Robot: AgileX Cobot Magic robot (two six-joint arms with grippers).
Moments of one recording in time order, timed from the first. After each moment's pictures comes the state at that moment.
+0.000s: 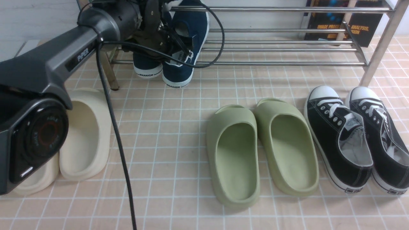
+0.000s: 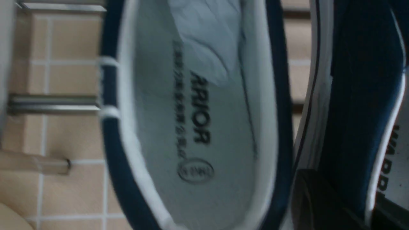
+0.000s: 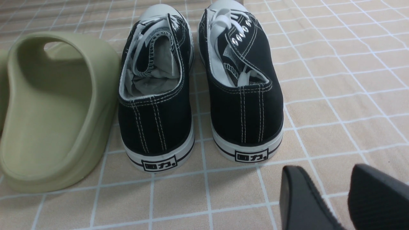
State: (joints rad) right arm -0.07 -0.01 0.01 -0.03 0.38 0.17; left arm -0.34 2.22 -2.08 0.18 0.75 -0.37
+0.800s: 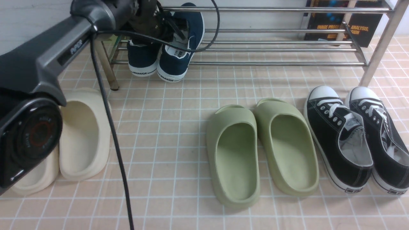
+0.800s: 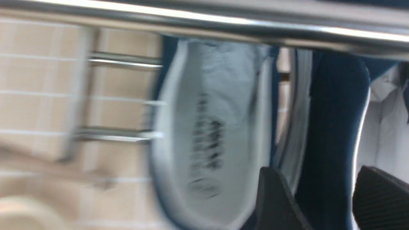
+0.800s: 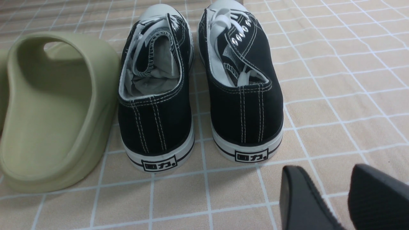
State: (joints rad) right arm -0.07 -0.01 0.01 -0.03 0.38 0.17; left arm -0.34 2.17 -2.14 0.29 0.85 -0.45
